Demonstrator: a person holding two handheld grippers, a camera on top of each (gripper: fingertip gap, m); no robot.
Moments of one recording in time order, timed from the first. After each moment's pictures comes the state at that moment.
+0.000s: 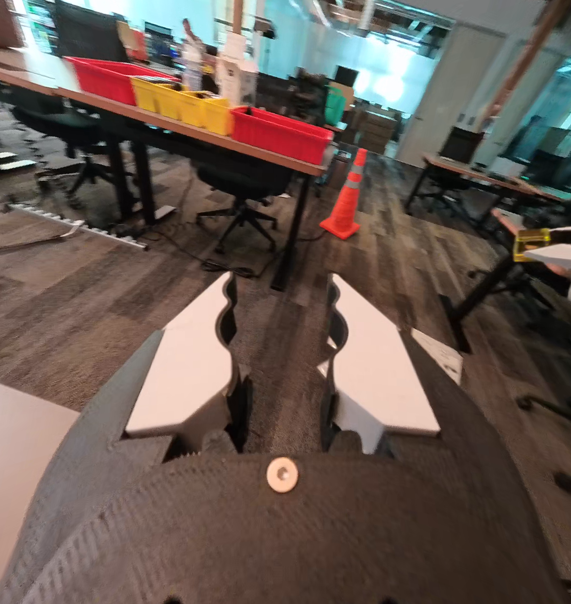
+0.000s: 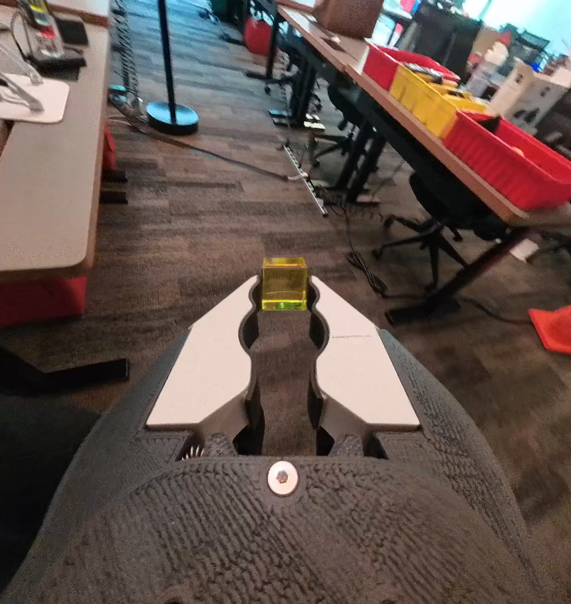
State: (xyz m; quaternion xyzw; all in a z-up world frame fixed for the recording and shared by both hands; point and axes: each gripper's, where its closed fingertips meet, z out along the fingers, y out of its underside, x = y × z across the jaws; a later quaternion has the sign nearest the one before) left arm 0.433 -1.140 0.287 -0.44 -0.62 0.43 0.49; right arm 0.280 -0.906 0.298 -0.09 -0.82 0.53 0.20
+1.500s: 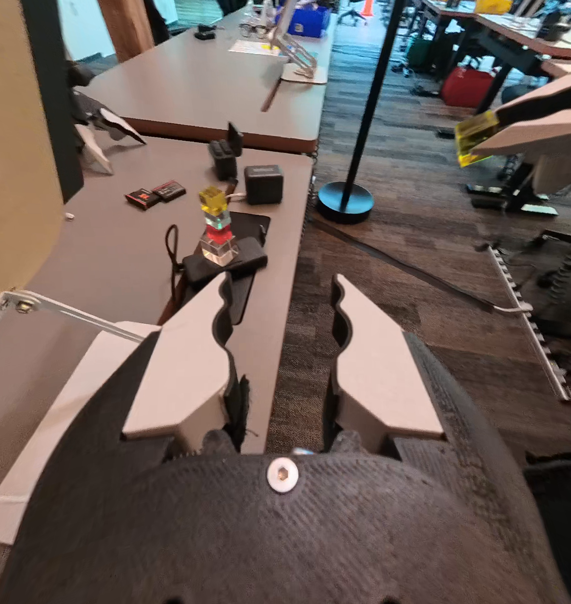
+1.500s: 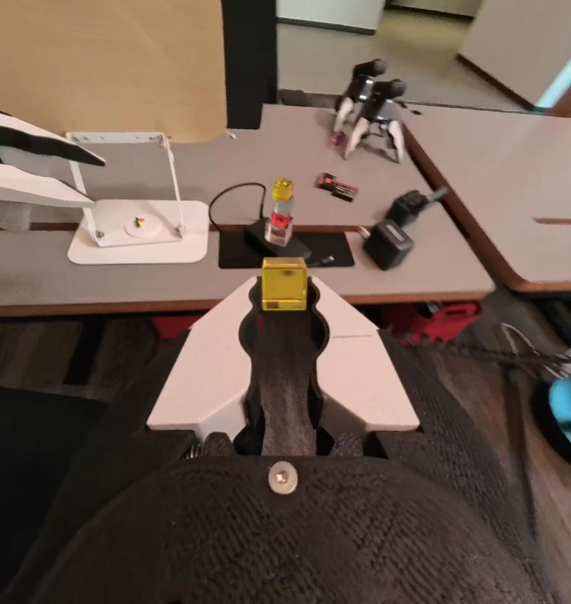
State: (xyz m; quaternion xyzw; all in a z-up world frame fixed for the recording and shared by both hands) left arm 0.417 -1.786 0.240 0.04 -0.82 0.57 0.00; right arm 0.280 -1.918 0.271 0.56 -0.62 0.44 -0.32
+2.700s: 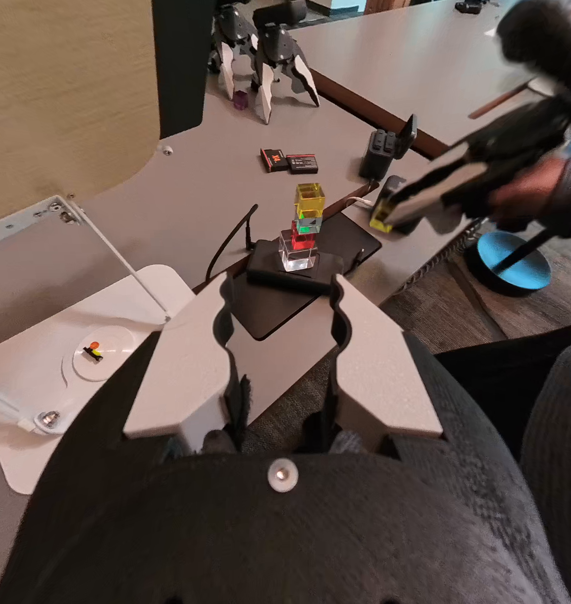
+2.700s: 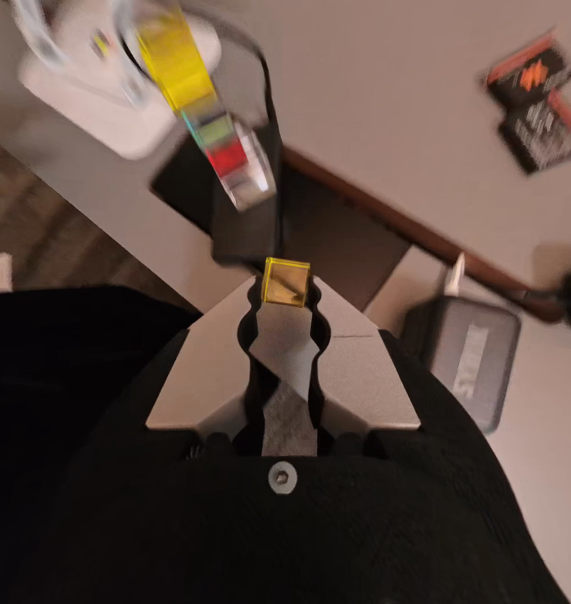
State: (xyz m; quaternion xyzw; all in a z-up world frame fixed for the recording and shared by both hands) left arm 0.454 -1.862 0.206 0.33 -0.78 0.50 -0.16; right arm 0.468 -2.054 0.119 0.80 -0.47 0.10 -0.36
